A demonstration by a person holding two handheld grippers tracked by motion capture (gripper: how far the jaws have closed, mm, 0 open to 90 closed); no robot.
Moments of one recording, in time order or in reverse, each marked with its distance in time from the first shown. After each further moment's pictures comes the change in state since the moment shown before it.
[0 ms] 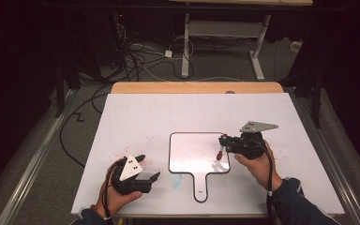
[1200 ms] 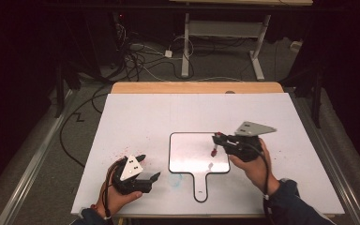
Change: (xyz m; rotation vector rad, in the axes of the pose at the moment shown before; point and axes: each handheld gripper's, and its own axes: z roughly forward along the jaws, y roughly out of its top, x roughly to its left) left arm -0.001 0.001 0.001 0.001 -0.001 0.007; right arm 0.029 0.017 -0.019 -0.093 -0.018 -0.095
